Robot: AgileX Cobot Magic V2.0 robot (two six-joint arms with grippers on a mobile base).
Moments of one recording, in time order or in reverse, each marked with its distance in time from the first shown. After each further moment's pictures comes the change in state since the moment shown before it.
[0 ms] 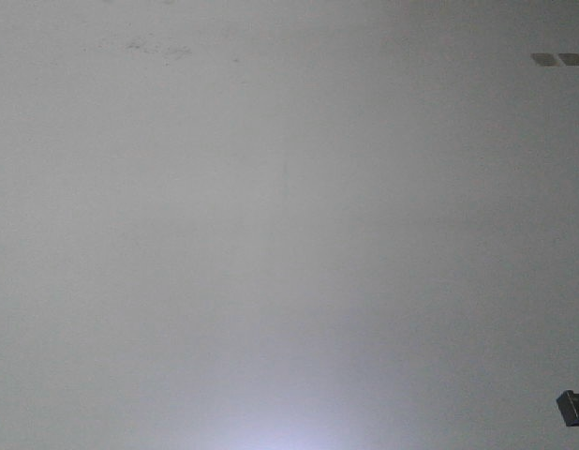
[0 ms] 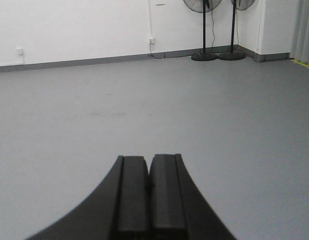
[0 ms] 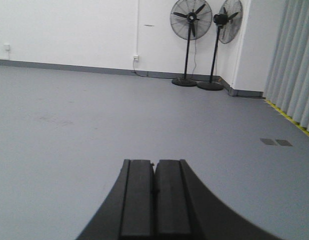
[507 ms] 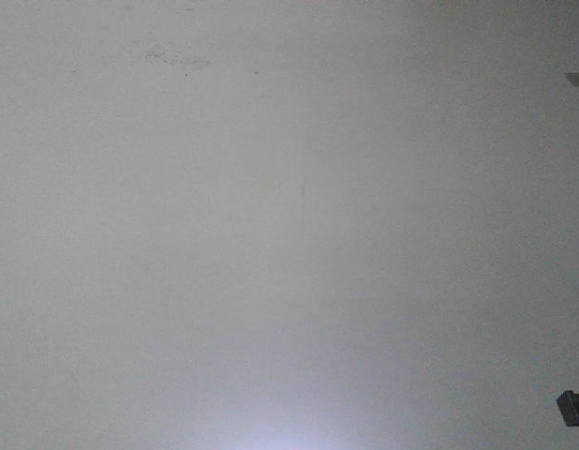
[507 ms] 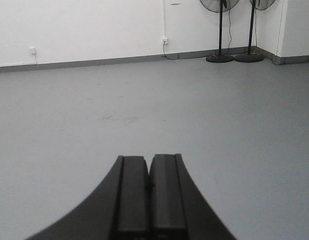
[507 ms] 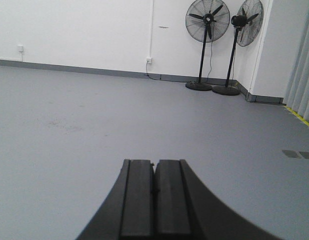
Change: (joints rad) left arm 0.000 0.000 0.000 0.000 0.000 0.000; right arm 0.000 0.000 0.000 0.000 0.000 0.000
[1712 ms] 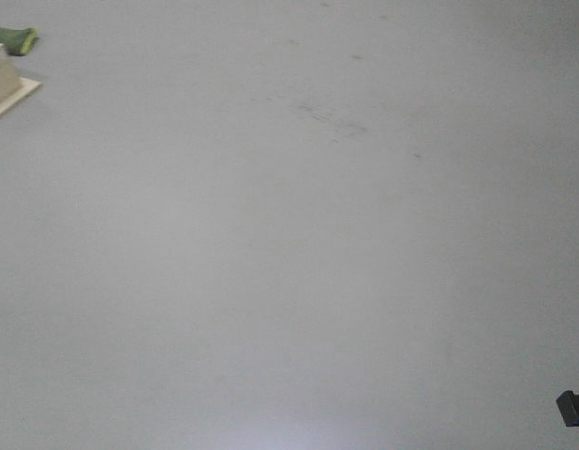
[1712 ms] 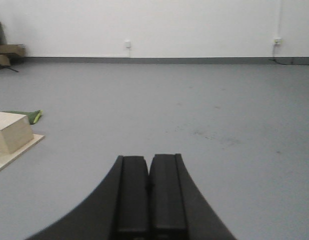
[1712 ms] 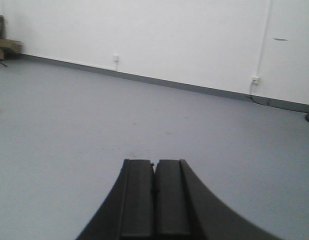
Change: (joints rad) left arm 0.000 0.000 0.000 0.000 0.001 0.000; right arm 0.000 0.000 0.000 0.000 0.001 0.000
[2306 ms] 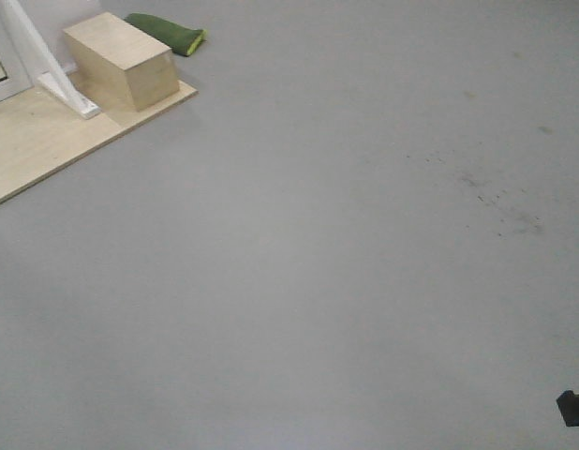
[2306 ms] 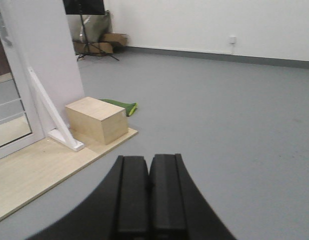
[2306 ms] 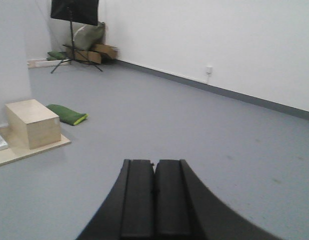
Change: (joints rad) left arm 0.000 0.000 0.000 0.000 -0.001 0.000; right arm 0.000 0.000 0.000 0.000 -0.001 0.000
